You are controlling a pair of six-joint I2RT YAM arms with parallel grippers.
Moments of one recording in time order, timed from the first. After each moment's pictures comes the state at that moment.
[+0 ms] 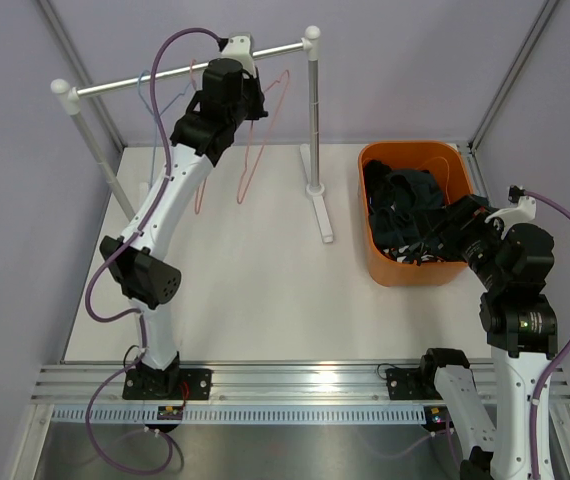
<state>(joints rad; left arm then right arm) -0.44 1.95 2.28 -0.55 -0.16 -0.24 -0.06 0.64 1.07 -0.64 -0.30 0.64</state>
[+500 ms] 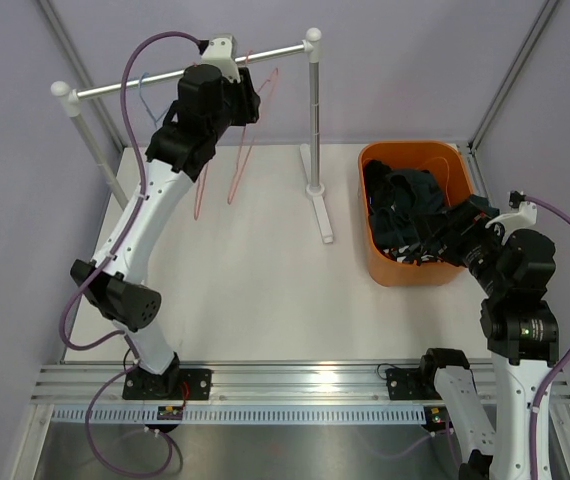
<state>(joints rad) -0.44 1.77 2.08 -0.50 -0.15 -0.23 -0.06 0.62 1.07 -0.66 -0.30 0.64</state>
